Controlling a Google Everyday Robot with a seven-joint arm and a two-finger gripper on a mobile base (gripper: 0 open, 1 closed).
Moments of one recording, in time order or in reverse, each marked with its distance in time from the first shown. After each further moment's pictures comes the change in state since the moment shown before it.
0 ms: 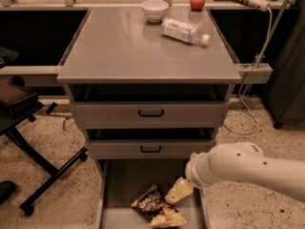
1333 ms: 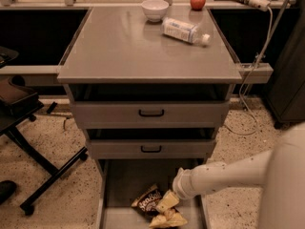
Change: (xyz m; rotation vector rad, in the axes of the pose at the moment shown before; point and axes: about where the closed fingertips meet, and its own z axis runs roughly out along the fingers) arm 0.039 0.005 0.148 -0.046 -0.012 0.011
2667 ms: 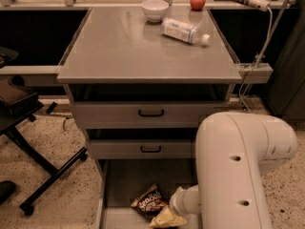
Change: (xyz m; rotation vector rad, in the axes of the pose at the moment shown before) arm 0.079 0.008 0.129 0.010 0.031 0.115
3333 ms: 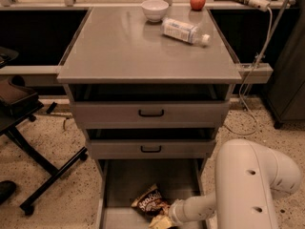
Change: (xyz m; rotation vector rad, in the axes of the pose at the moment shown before) arm 0.042 0.011 0.083 -0.101 -0.029 0.125
